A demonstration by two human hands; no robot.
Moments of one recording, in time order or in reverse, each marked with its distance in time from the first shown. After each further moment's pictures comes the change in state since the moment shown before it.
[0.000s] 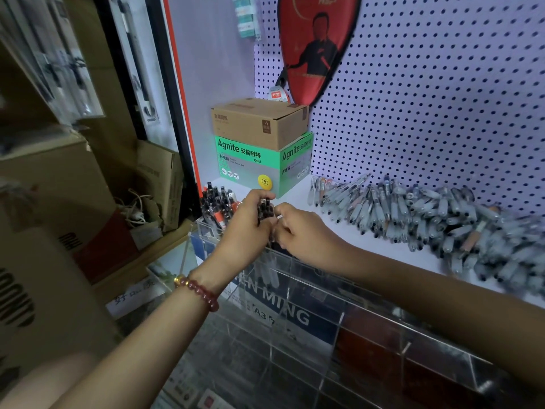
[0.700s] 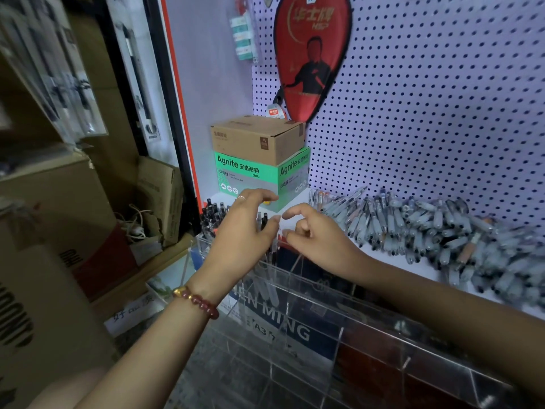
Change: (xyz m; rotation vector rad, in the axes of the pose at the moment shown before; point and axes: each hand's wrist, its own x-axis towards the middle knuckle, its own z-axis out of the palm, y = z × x) left_hand 0.003 0.018 -0.012 0.263 0.123 0.229; right_hand -0.009 0.020 -0.016 0.297 0.174 0.048
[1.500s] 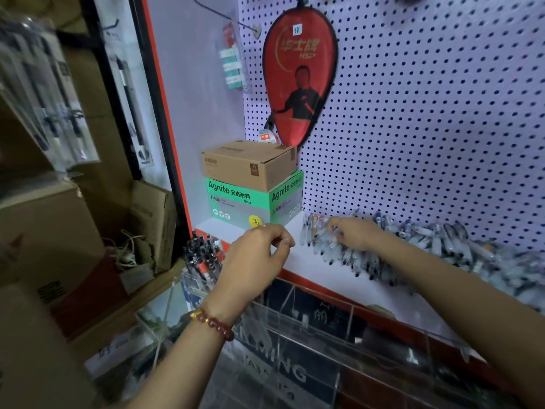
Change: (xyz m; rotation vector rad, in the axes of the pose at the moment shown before) left_hand 0.025 0.013 0.025 0.127 -0.122 -0.022; right_hand 0.084 0.113 -0.076 -0.808 -0.267 0.229
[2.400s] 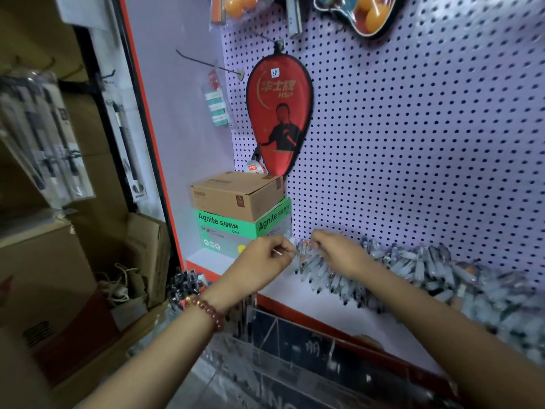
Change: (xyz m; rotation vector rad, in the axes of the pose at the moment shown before) left_hand 0.052 0.016 0.011 -0.295 -0.241 -0.014; right_hand -0.013 -0.003 -0.009 0.199 0.347 -0.190
